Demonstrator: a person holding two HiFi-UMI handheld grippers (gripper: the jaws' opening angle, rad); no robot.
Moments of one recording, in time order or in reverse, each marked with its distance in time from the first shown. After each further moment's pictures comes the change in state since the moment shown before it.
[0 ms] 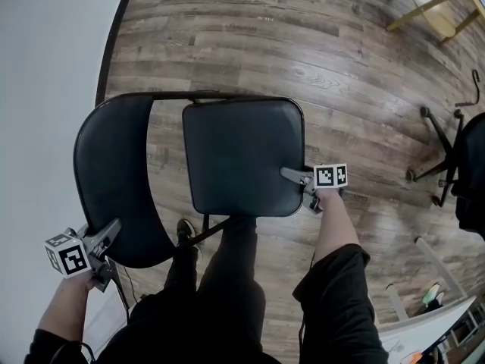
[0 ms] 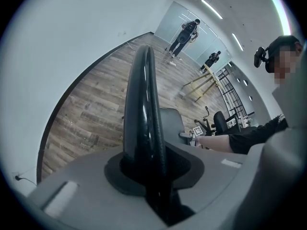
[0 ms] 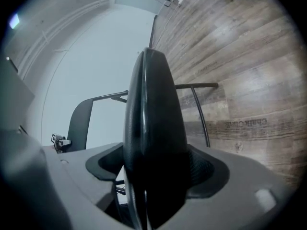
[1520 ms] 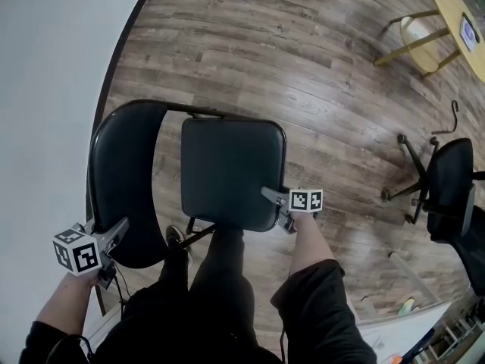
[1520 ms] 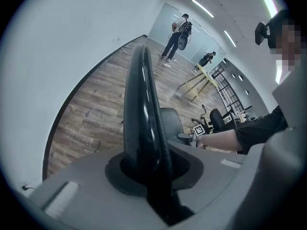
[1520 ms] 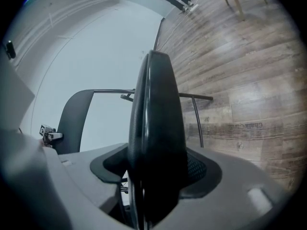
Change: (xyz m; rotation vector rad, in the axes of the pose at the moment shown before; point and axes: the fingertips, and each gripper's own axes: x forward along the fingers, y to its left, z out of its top) left arm -0.029 -0.017 0.004 0.077 -0.019 0.002; right arm 0.006 0.076 -0.021 -0.068 -0.026 -0.109
